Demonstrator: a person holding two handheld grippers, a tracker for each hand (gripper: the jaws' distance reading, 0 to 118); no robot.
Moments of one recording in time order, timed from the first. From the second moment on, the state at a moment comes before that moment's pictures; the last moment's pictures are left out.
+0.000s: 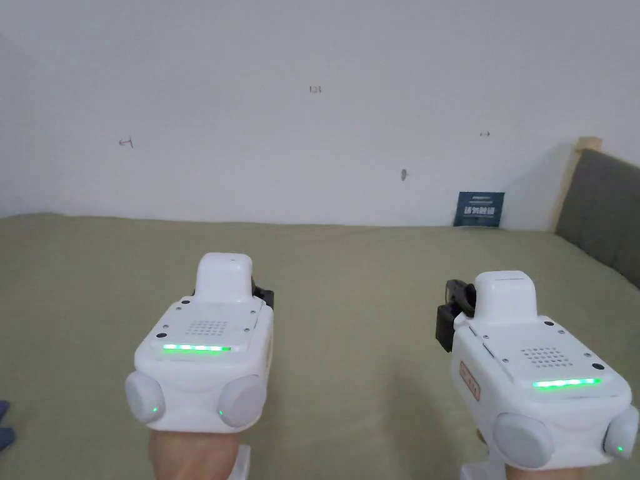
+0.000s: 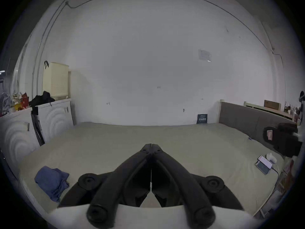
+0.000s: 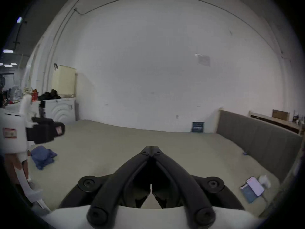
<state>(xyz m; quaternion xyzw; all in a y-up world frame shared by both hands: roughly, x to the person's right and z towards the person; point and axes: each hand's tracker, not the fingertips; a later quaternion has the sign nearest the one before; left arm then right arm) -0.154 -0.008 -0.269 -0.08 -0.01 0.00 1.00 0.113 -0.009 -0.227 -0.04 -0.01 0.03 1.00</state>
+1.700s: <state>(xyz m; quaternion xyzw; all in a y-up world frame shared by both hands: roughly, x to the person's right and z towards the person) -0.185 -0.002 -0.244 -0.08 0.04 -0.04 1.00 0.097 -0.008 -0.223 -0.03 -0.02 0.01 1.00</state>
